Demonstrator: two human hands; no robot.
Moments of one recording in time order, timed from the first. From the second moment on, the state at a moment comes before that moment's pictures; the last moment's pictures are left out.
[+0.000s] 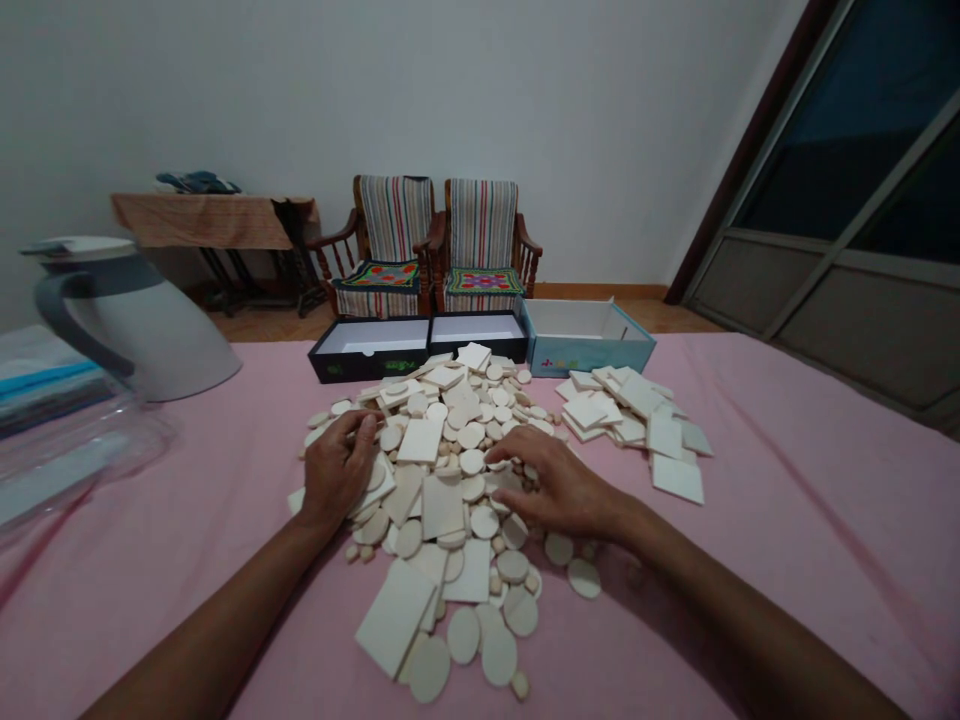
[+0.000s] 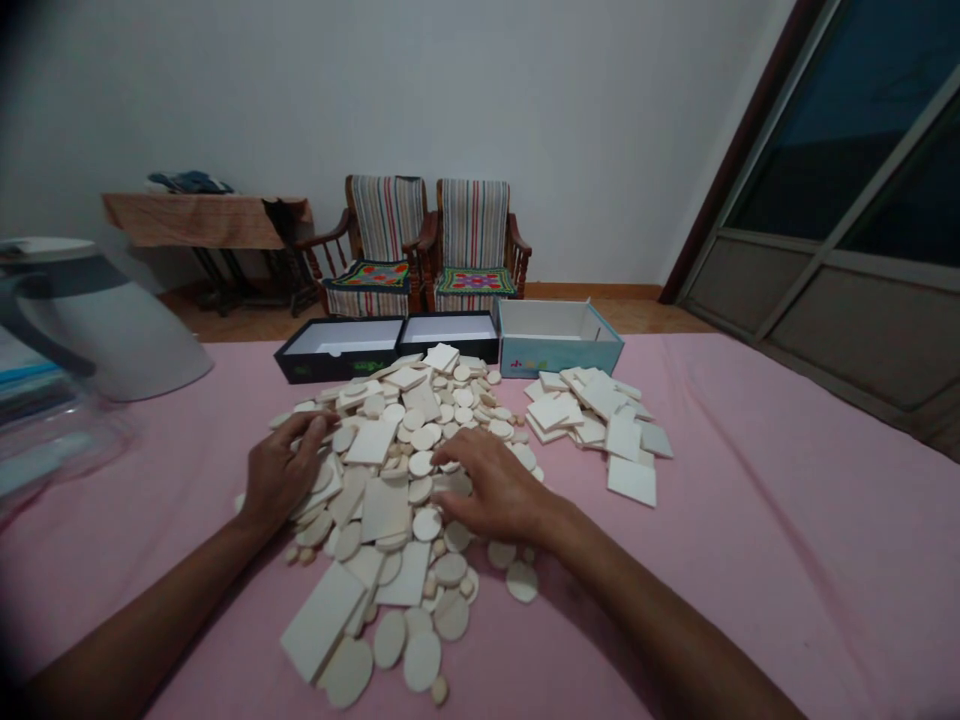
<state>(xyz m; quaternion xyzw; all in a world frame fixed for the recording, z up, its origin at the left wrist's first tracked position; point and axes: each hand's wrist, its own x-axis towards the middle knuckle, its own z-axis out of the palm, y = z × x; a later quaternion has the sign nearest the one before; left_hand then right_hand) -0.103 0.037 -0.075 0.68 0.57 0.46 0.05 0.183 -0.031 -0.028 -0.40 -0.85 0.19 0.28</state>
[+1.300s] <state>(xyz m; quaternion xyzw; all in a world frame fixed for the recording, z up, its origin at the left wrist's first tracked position) -0.103 0.038 -0.076 0.68 0.57 0.46 0.05 0.308 0.033 -0.040 -0.69 -0.48 -0.09 0.53</state>
